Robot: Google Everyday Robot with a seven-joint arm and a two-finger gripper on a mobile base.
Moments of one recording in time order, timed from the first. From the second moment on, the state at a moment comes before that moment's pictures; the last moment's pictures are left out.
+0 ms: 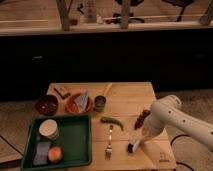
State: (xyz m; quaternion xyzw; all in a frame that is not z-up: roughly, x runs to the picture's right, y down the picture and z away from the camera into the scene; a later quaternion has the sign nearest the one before) arm 0.232 0.258 0.761 -0.33 -0.15 -0.24 0.90
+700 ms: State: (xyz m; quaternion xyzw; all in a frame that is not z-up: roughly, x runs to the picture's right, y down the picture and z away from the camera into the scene) arm 0.239 0.260 0.756 -0.33 -0.15 -0.25 0.90
